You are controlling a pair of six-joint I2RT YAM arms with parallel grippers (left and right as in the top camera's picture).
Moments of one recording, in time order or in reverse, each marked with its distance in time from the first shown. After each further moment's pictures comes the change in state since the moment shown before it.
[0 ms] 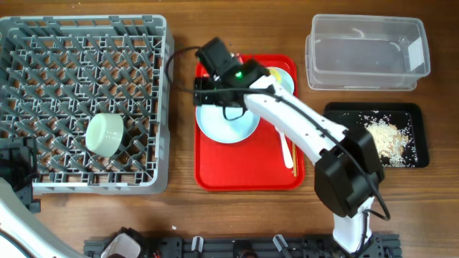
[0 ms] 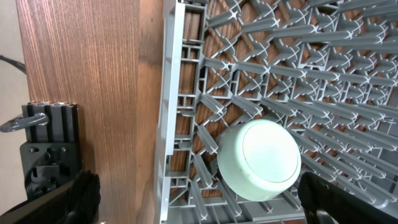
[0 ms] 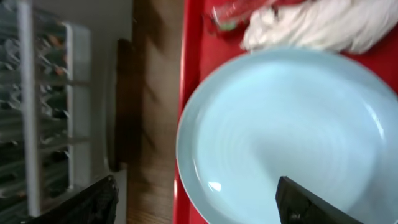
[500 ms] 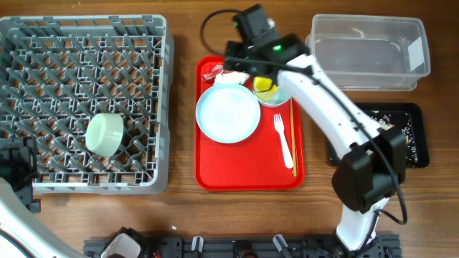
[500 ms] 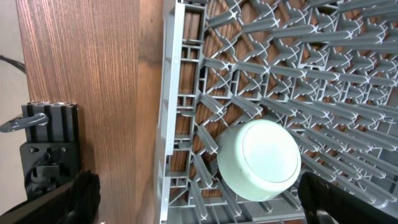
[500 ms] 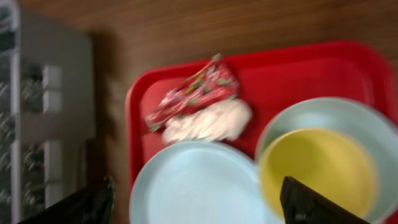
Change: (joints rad) left arm 0.000 0.000 0.000 0.000 0.000 0.000; right arm -0.202 -0.049 0.086 -0.027 0.116 -0.058
